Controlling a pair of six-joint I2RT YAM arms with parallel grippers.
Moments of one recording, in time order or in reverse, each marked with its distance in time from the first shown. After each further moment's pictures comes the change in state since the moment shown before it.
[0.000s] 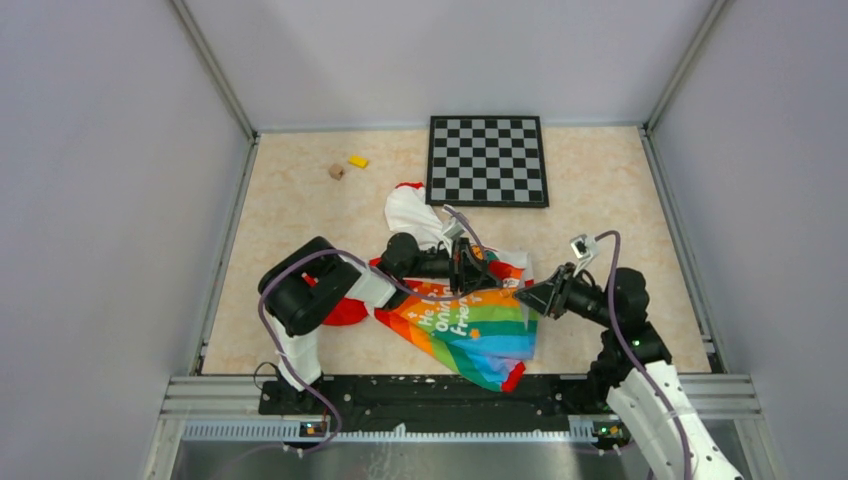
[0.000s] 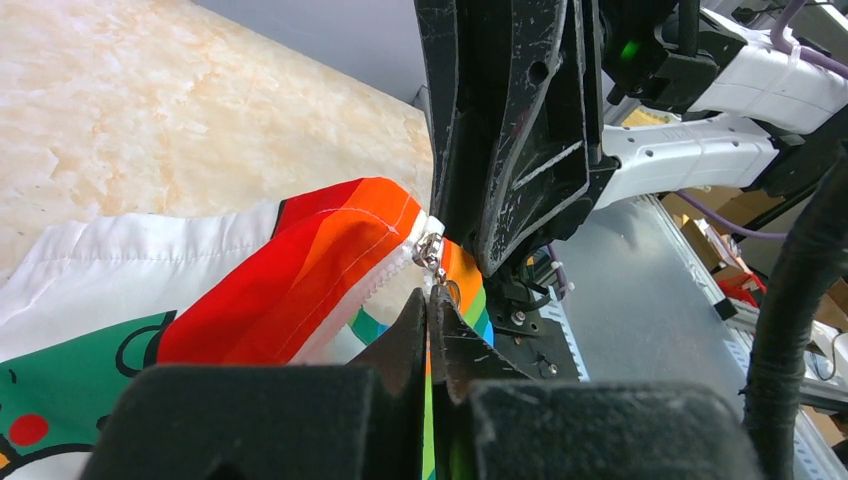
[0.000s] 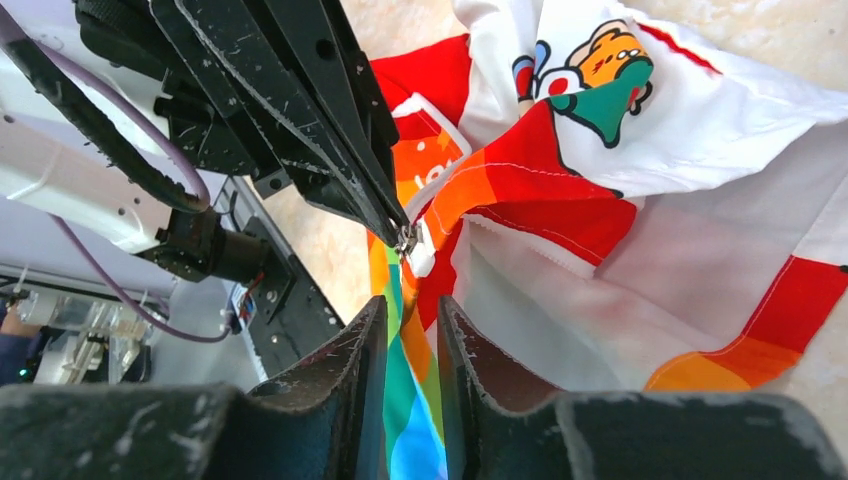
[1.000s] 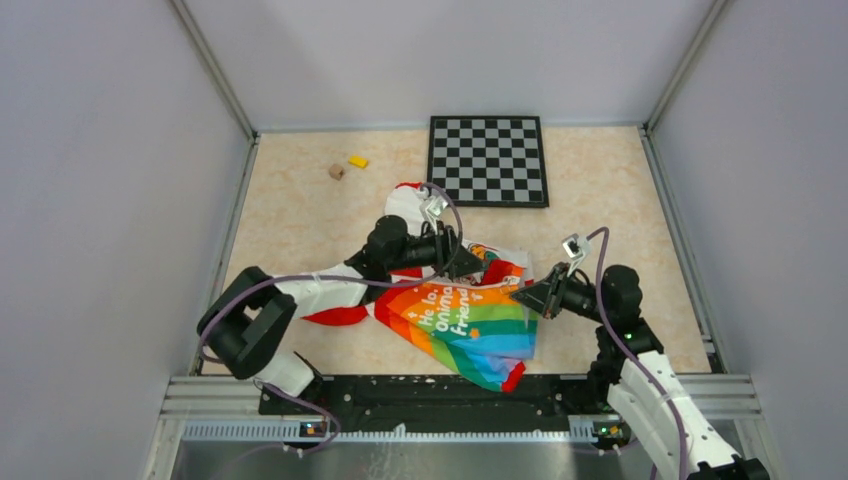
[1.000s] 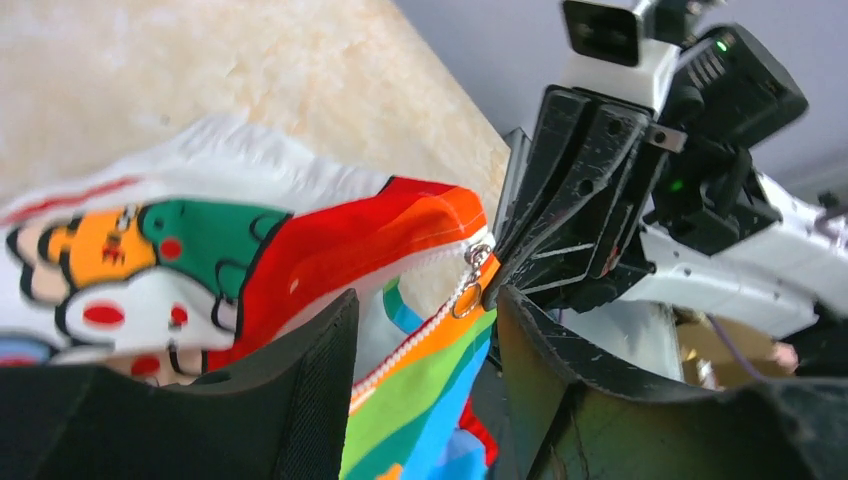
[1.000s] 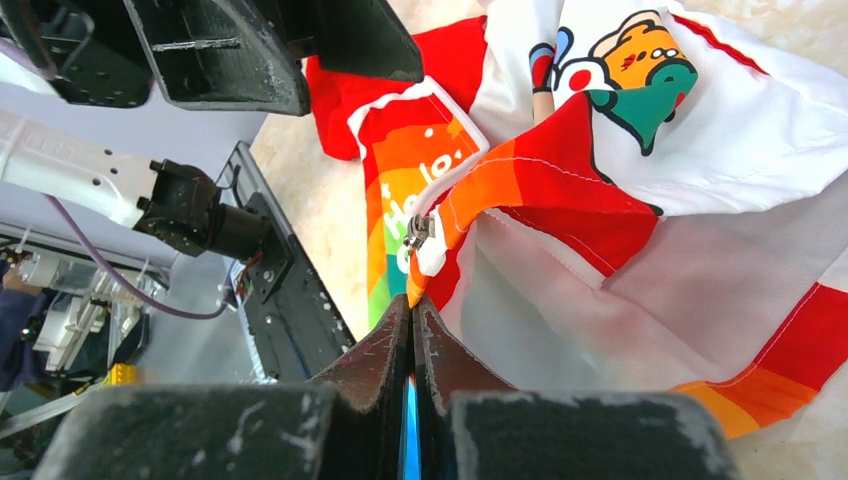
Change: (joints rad) left arm 0.056 -0.321 -0.010 -0.591 -0.246 -0.046; right arm 0.000 0.123 -0.050 0.172 -0.084 -0.027
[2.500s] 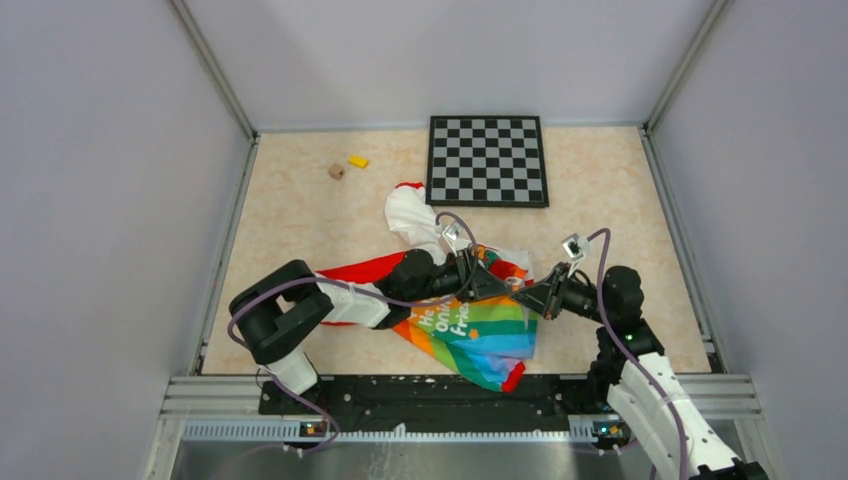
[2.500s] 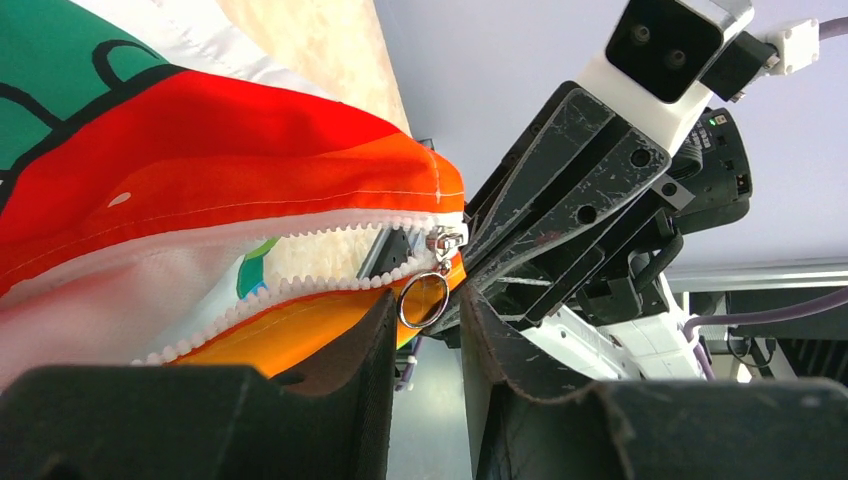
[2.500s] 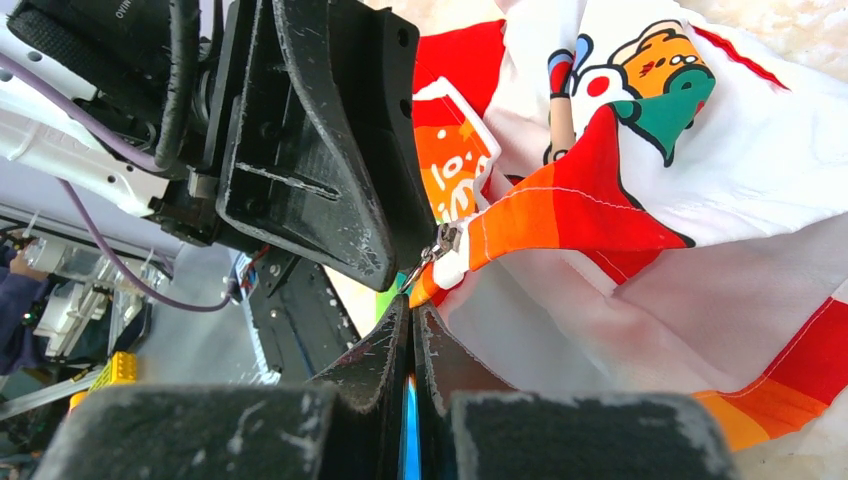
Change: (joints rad) left arm -0.217 0.109 -0.069 0.175 -0.272 -0.515; right arm 0.000 -0.019 -0.001 0.009 -0.026 -0.005
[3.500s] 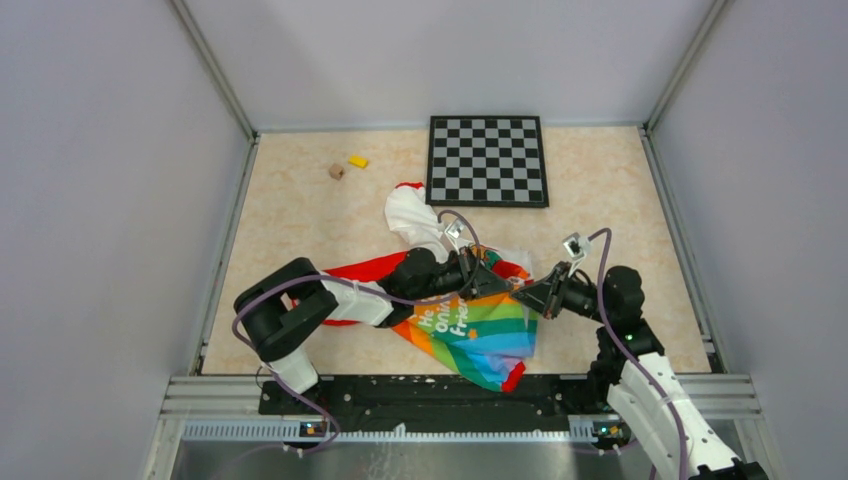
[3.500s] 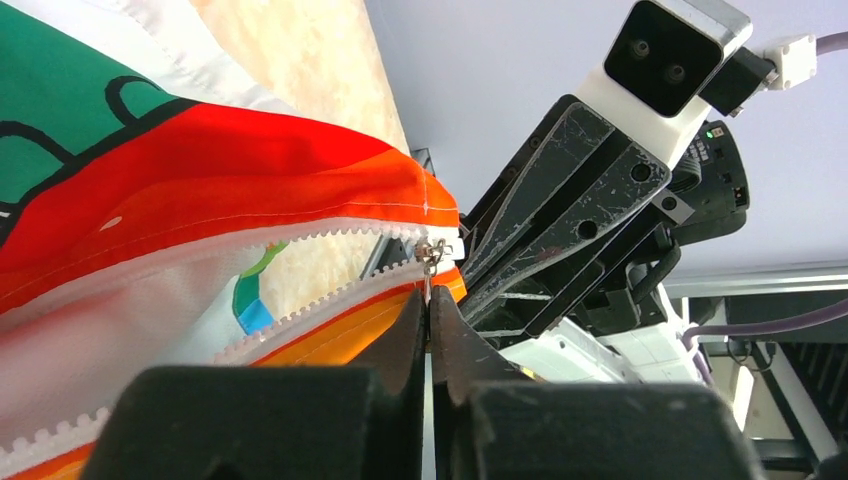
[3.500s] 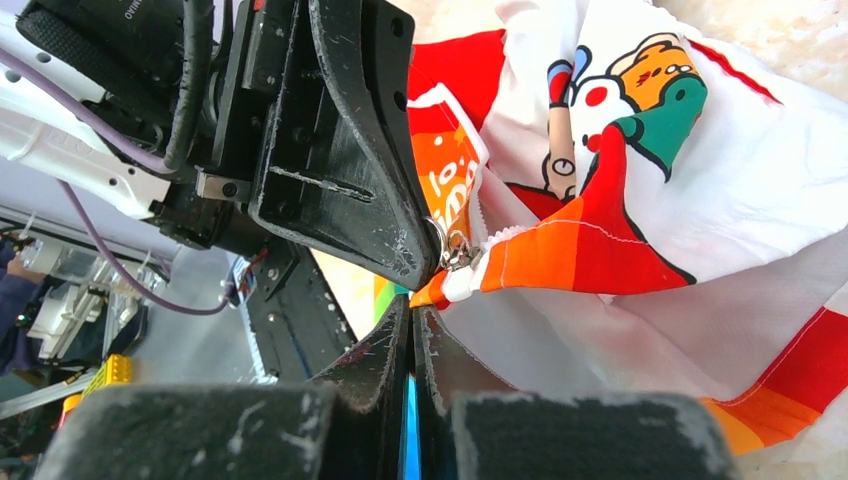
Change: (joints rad) left arm 0.000 0.035 0.023 0.030 -0.009 -0.010; right arm 0.000 0.000 0.000 0.021 0.000 0.000
